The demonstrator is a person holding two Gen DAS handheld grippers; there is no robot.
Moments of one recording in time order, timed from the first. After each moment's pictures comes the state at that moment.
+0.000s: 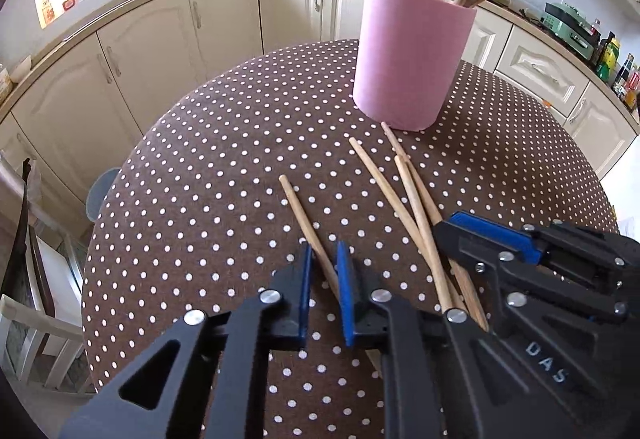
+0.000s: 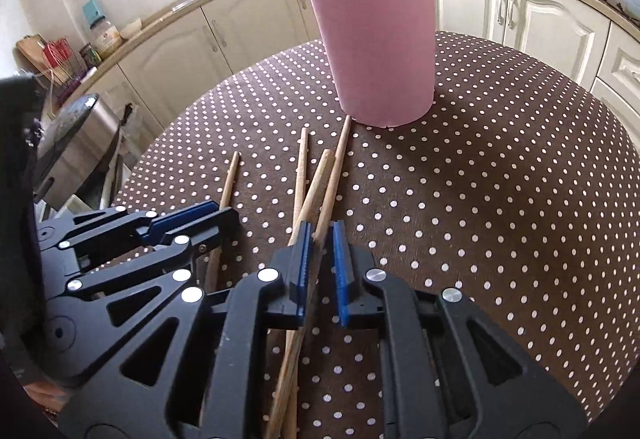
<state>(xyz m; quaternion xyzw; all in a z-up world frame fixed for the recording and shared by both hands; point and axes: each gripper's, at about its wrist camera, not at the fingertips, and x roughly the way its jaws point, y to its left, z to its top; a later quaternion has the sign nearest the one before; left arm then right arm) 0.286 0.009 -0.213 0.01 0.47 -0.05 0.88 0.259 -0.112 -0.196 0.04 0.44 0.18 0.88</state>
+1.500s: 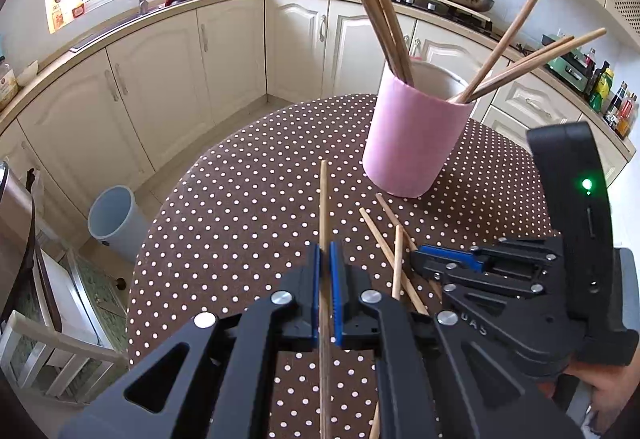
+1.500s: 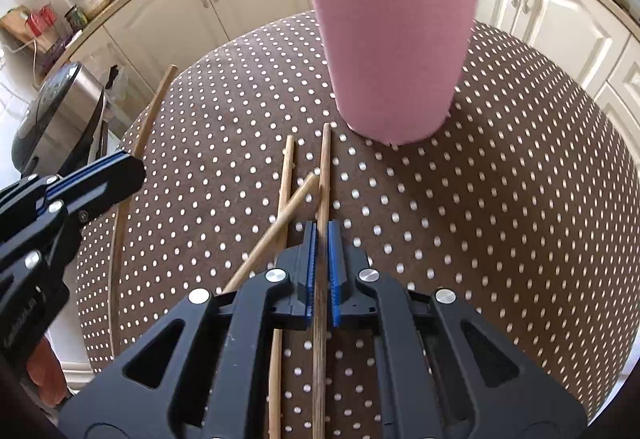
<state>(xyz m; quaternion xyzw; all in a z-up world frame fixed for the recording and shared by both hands) 0.298 0.036 -0.158 -0.01 0.43 -0.06 0.90 0.320 -0.070 -0.196 -0.01 0.51 0.18 0.84</state>
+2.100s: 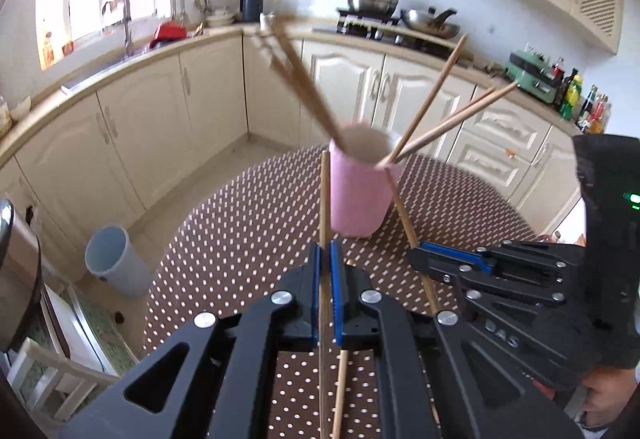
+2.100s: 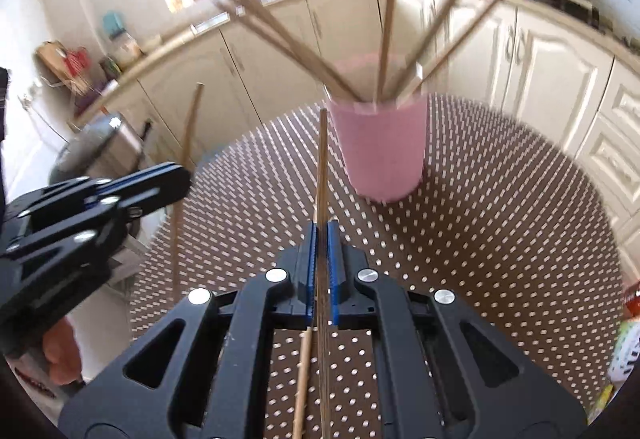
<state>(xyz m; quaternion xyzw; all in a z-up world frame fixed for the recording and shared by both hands) 0.260 0.013 -0.086 0.00 0.36 -0.10 0.93 0.268 -0.101 -0.116 0.04 0.39 0.22 0.90</state>
